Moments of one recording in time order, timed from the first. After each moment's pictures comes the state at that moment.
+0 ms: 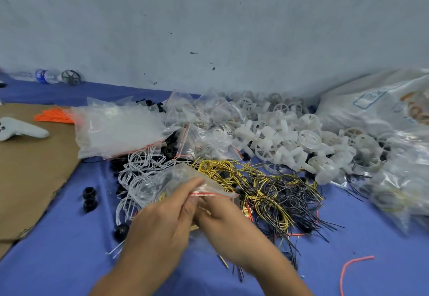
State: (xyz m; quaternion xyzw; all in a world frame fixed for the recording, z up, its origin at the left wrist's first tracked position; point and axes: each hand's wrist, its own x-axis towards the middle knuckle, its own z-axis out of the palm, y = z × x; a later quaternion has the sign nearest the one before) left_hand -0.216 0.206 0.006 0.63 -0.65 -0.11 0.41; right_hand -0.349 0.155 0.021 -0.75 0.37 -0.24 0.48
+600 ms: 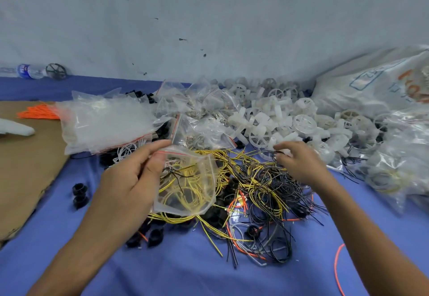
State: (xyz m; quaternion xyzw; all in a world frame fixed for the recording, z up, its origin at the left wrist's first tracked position) left_hand -0.188 0.182 0.031 0.60 -0.61 -0.15 0.49; right_hand -0.505 0.006 -0.004 -0.73 0.63 -0.21 0.17
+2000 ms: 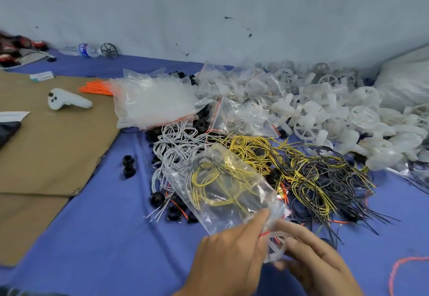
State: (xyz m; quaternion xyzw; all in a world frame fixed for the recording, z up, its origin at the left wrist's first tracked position) left_hand -0.270 0.233 -0.038 0.65 -0.71 -0.06 0.26; right_hand -0.436 0.200 -0.044 -0.38 0.47 -0.38 0.70
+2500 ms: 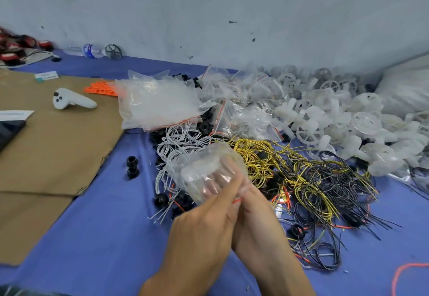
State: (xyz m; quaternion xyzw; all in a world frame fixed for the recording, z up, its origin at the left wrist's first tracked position) left_hand -0.234 0.233 -0.006 0.68 -0.63 -0.09 0.35; right_hand -0.318 0.169 -0.018 -0.24 0.22 -0.41 0.85
